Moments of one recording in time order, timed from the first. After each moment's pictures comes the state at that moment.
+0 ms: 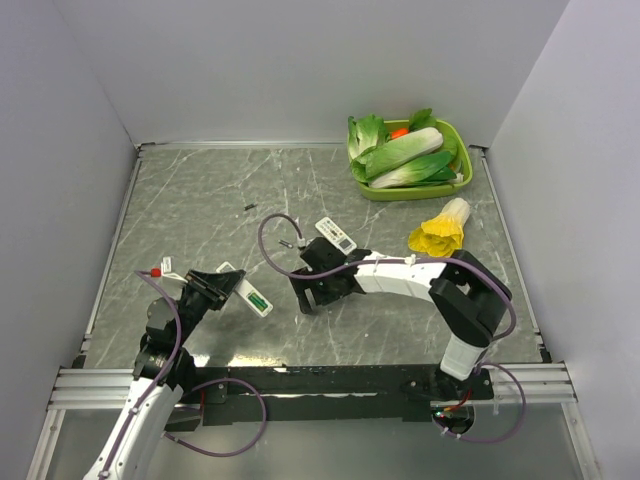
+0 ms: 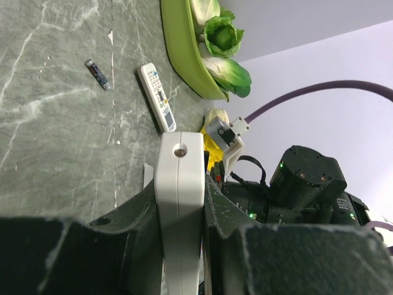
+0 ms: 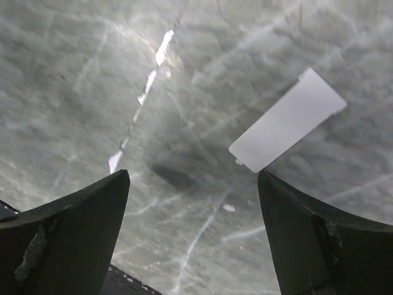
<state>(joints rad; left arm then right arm) -0.20 0.14 0.02 0.08 0.25 -1.20 0.92 1.71 1.01 -0.38 -0.02 0.47</state>
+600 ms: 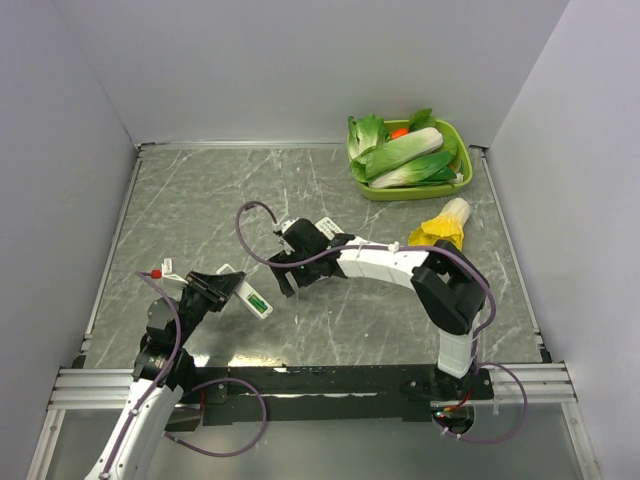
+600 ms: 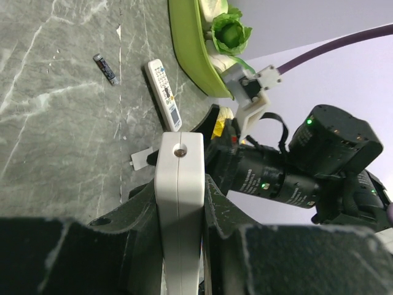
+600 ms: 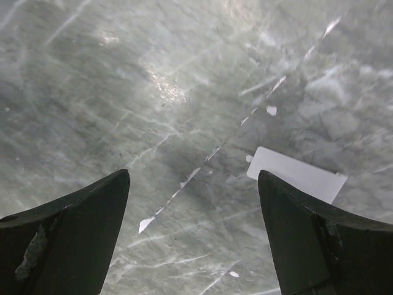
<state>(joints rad) -0.20 0.12 0.02 0.03 0.25 -1.20 0.92 1.86 1.24 -0.35 -0.03 0.30</state>
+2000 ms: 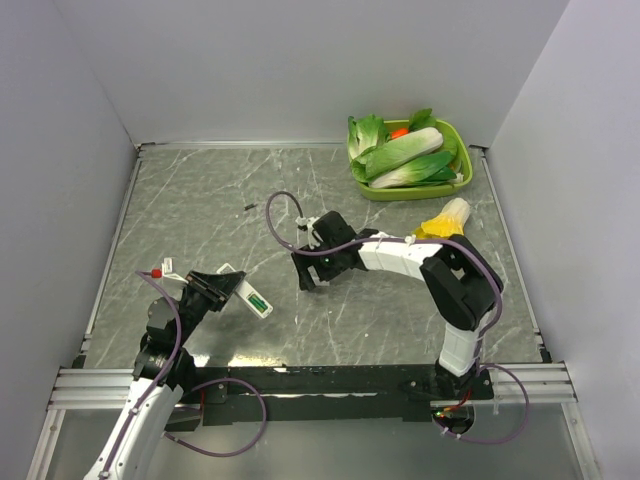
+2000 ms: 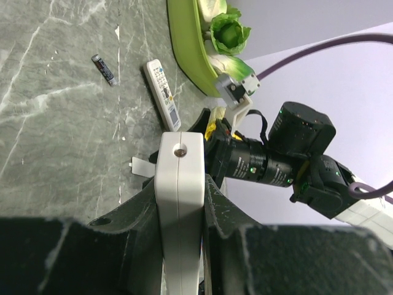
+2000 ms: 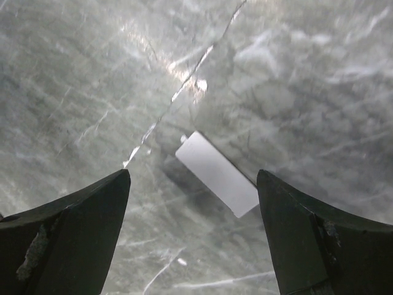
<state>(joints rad) -0.20 0.13 0.02 0.05 0.25 -1.20 0.75 1.82 1.11 -0.27 -0.23 0.21</state>
